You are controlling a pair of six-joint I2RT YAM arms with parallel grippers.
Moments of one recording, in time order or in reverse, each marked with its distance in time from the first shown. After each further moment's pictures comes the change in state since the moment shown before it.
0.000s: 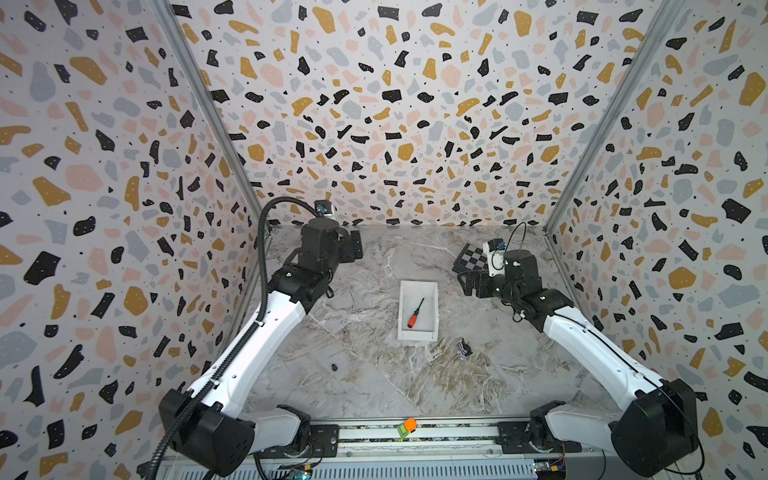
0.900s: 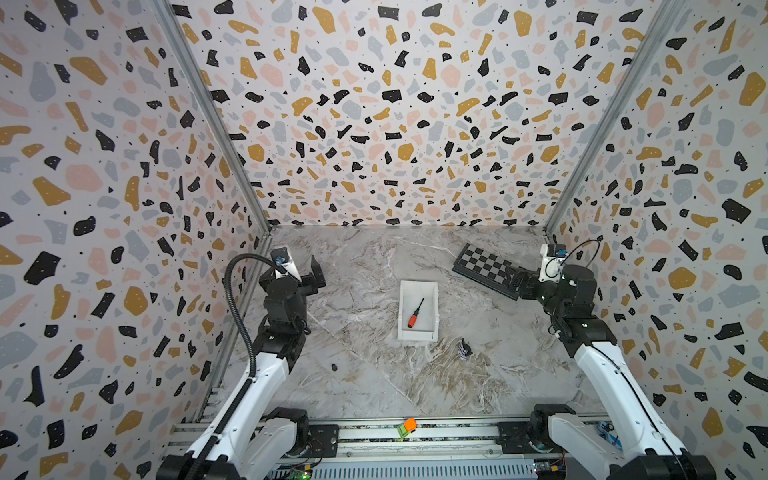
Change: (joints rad) left arm 0.232 -0.351 -0.748 0.714 -0.081 0.181; right arm -0.388 -0.332 -0.231 0.149 -0.058 -0.093
